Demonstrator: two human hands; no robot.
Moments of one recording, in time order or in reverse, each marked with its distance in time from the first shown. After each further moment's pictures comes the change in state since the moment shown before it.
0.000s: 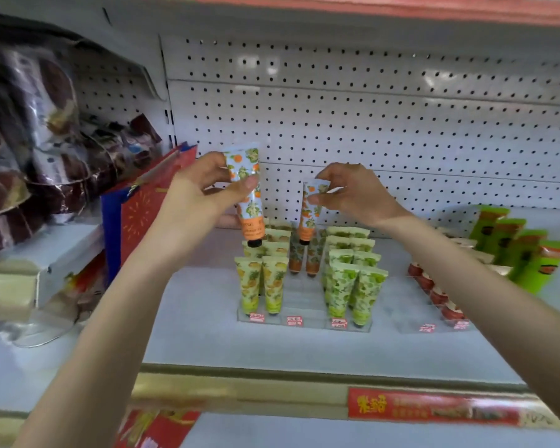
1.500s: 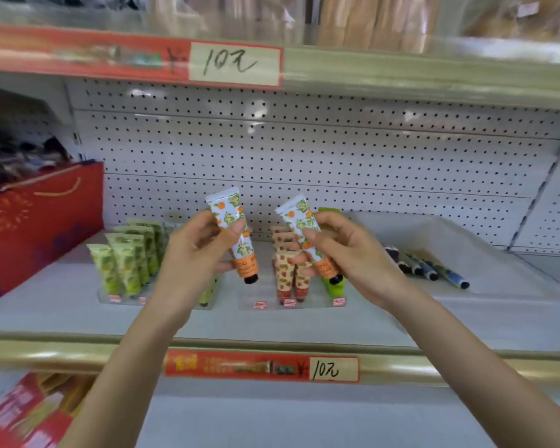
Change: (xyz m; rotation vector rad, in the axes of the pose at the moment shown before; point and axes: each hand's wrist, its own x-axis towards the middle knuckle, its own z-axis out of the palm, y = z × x) left_hand -0.117 0.036 0.251 -0.053 0.107 0.002; right_hand -0.217 0.092 -0.176 0.841 -0.080 0.072
